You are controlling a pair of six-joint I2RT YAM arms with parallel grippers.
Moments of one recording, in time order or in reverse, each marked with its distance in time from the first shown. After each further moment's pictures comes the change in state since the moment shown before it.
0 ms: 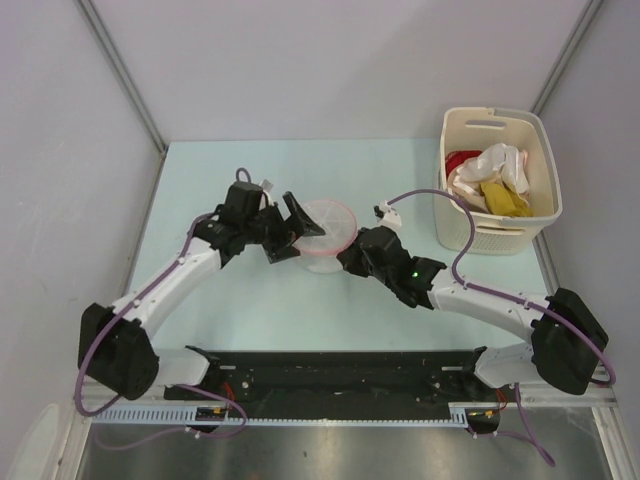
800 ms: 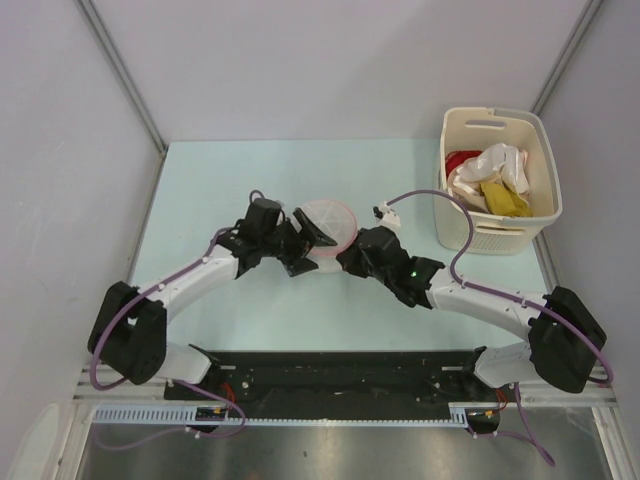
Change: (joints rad) left arm -0.076 0.047 -0.151 0.215 -0.015 -0.252; right arm -0.005 0.013 0.000 0.004 -0.011 0.014
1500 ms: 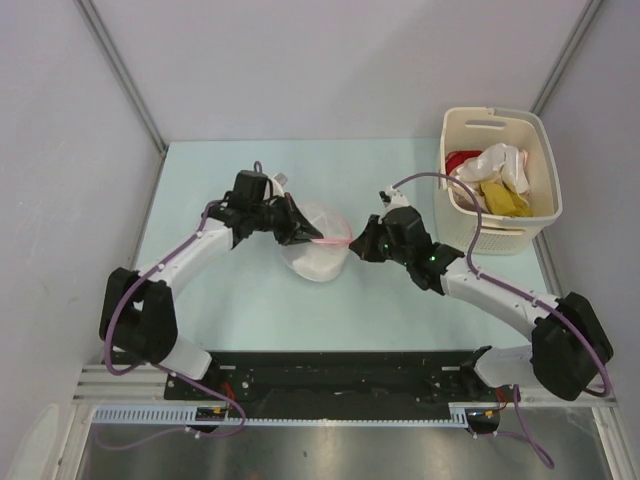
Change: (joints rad) left arm 0.134 0.115 0.209 -0.127 0.227 0.285; right arm -0.178 -0.037 0.000 -0.004 -0.242 -0.283
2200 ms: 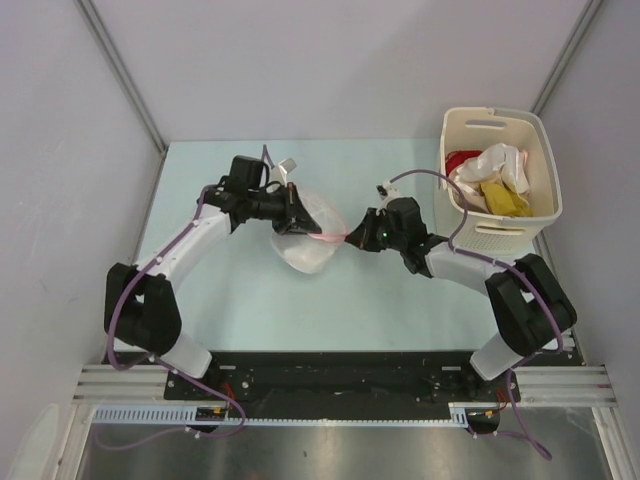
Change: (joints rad) left arm 0.041 0.047 0.162 -0.140 0.199 0.328; right arm -0.182 0.280 0.000 0.306 -0.308 -0.051
